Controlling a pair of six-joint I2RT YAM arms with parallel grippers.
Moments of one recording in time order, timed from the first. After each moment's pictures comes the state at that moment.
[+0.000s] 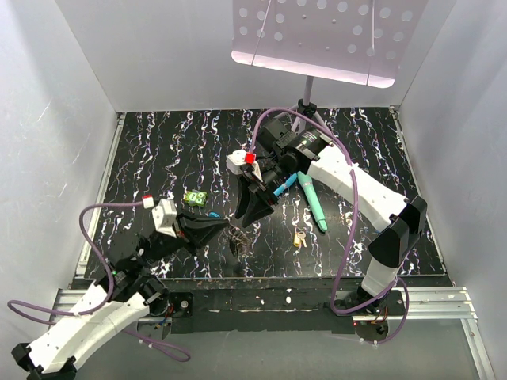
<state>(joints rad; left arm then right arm) -0.77 0.30 0.42 0.20 0.35 -0.29 0.85 1.74 1.84 -1.24 -1.25 -0.86</state>
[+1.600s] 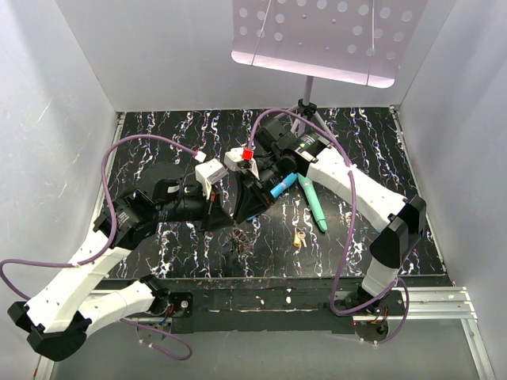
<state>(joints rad) -0.72 0.91 1.19 -0.81 0.46 -0.19 0.85 1.73 1.78 -1.10 -1.27 -0.75</state>
